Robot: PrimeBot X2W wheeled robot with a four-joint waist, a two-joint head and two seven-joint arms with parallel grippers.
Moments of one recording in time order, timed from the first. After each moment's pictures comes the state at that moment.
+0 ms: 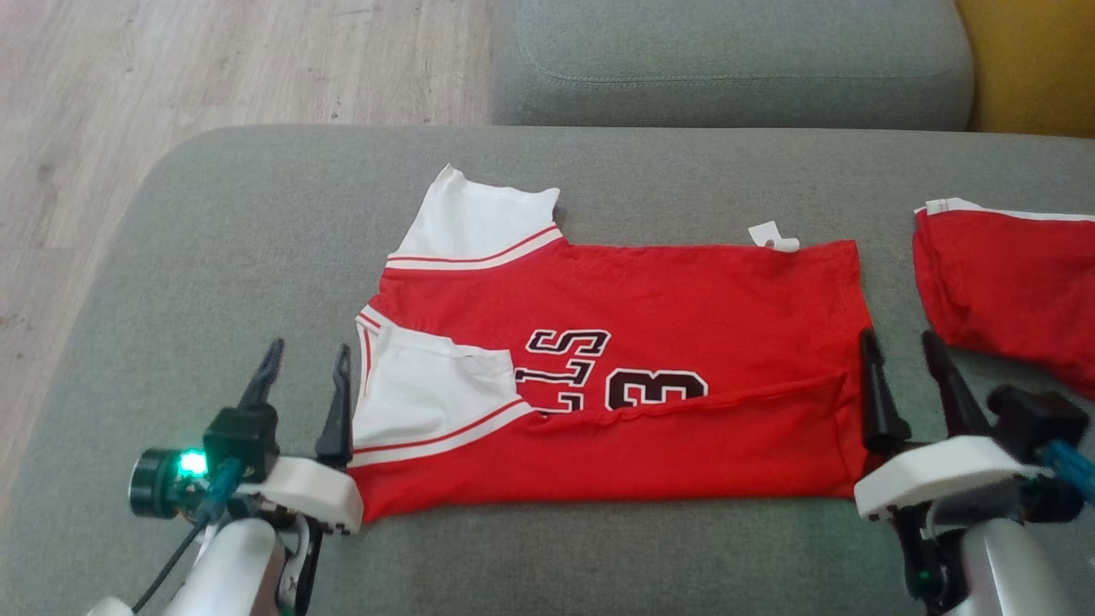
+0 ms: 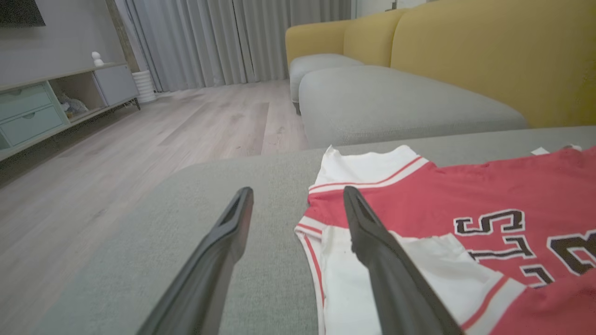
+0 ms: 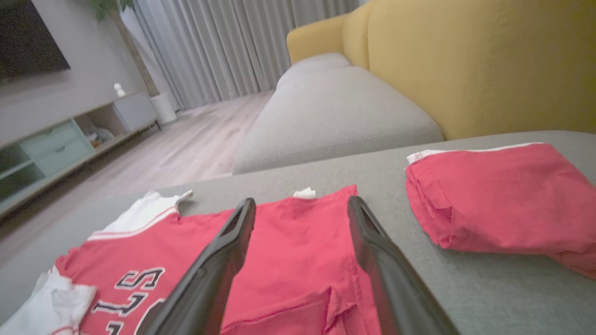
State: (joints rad) left arm -0.28 0.23 -0.39 0.55 -0.31 0.08 -0.21; right arm -0.07 -0.04 -0.05 0.25 0.22 0.12 -0.02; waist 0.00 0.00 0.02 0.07
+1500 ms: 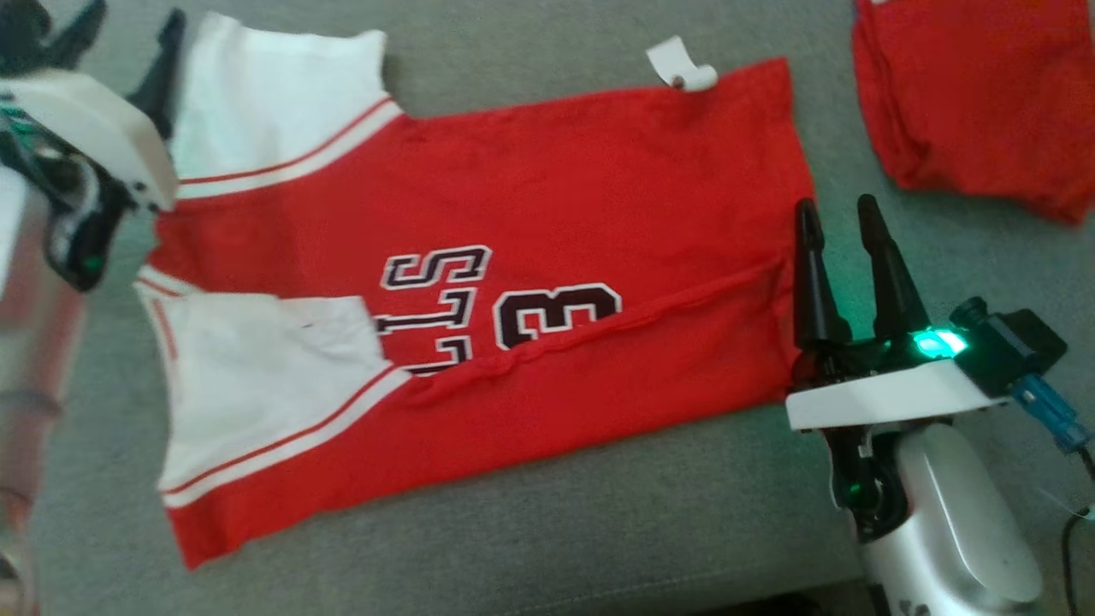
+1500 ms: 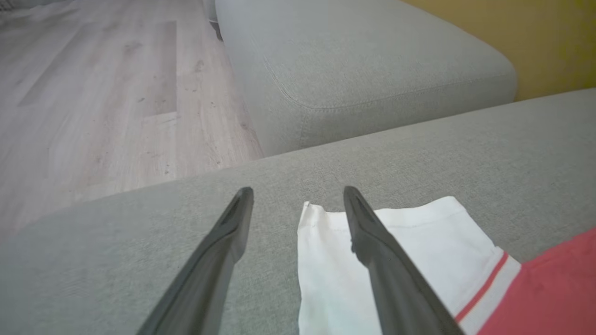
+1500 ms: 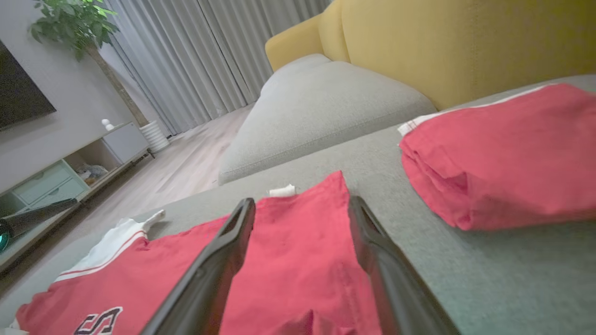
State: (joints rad) left arm -0.96 0.45 -0.48 0.76 -0.58 -0.13 0.14; right arm -0.24 -0.05 0.17 0.19 0.41 0.12 -0.25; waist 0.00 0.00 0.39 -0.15
